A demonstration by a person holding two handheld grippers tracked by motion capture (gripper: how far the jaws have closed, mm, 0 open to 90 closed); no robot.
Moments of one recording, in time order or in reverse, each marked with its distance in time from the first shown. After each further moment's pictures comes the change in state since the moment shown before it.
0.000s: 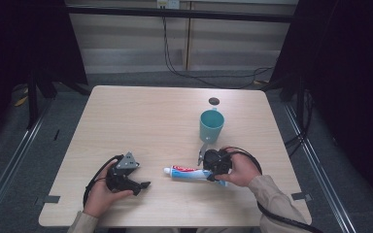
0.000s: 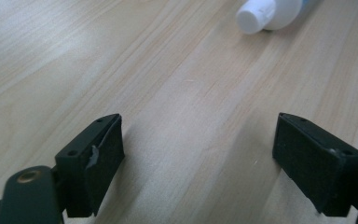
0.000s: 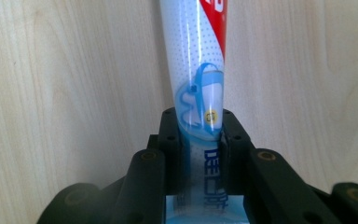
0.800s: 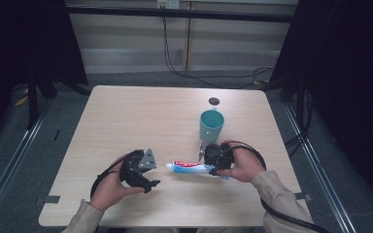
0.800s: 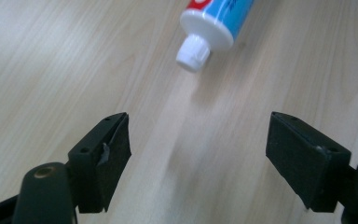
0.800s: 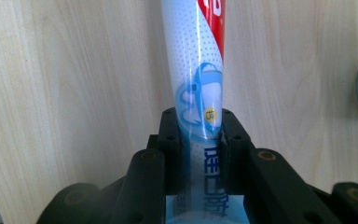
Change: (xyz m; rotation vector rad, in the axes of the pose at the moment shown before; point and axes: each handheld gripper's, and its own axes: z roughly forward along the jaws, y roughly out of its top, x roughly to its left) left arm -0.030 0.068 -0.008 0.129 0.014 0.240; right arm 0.001 0.007 -0.030 0.025 -0.065 -0.011
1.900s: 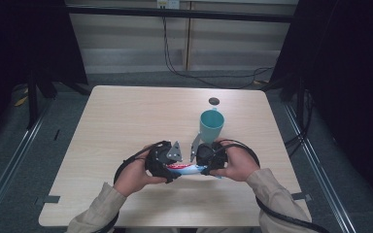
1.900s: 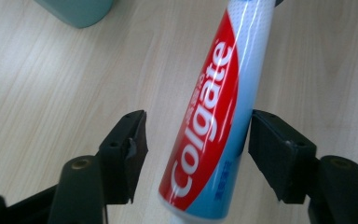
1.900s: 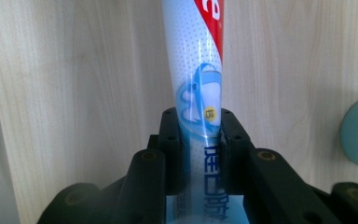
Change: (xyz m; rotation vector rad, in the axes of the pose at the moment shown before) left arm -0.004 0.066 0.021 0.019 -0.095 0.119; right arm 0.011 0.025 -0.015 -0.047 0.000 -0.097
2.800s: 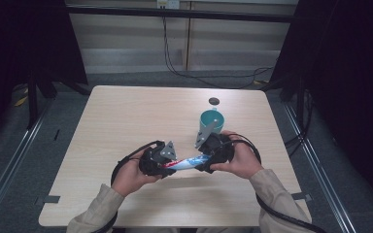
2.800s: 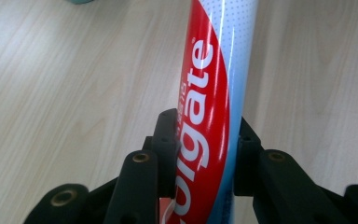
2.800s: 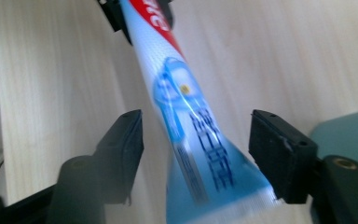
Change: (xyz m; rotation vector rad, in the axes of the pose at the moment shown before) left arm 0.006 -0.017 -0.007 -0.005 -0.036 -0.097; right arm -0.011 -0.013 -0.021 -0.293 -0.043 0.150
